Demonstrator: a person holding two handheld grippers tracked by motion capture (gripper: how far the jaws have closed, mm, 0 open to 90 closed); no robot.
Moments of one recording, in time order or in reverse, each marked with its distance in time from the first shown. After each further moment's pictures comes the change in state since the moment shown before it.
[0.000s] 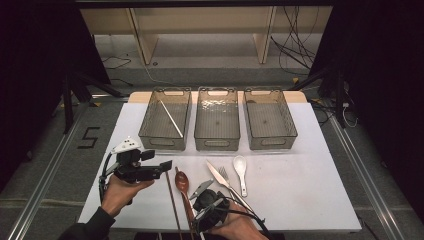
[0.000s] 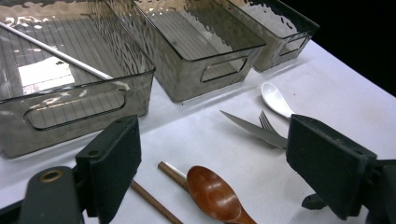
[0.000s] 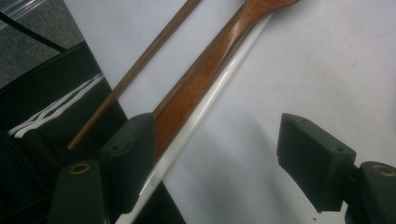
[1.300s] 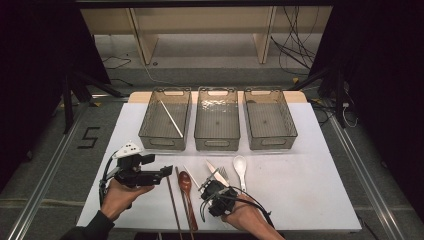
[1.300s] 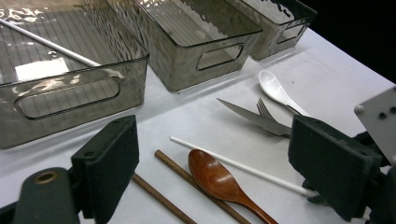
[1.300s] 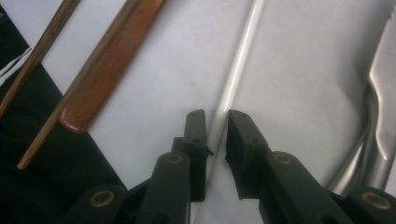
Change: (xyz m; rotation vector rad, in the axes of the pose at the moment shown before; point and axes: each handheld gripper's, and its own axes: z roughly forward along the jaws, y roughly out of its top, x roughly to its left) left arm -0.002 -0.008 0.001 0.017 -0.008 0.017; right arm -0.032 0.002 -0.001 0.182 -0.047 0.051
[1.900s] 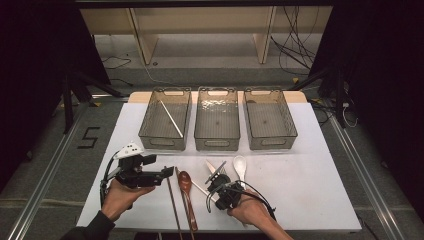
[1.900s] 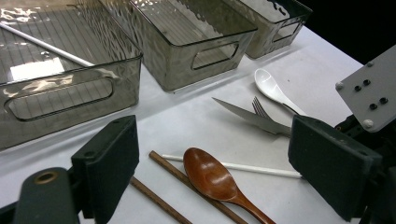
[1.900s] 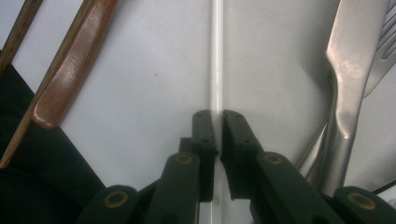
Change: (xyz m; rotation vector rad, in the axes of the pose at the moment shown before) left arm -0.003 0.000 0.002 0.002 -0.013 0.003; right arm -0.021 -0.002 -0.003 0.031 0.016 0.070
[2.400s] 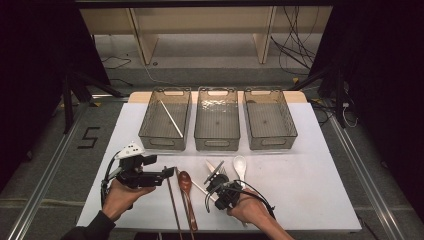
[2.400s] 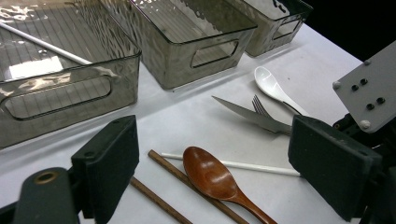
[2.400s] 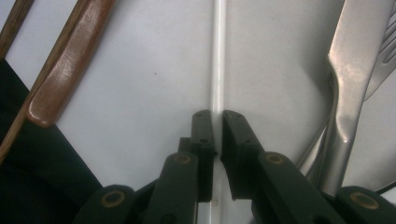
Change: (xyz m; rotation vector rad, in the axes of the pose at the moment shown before) left arm 0.000 -0.001 0.002 0.007 0.002 0.006; right arm 0.001 0.003 0.001 0.020 -0.010 -0.023
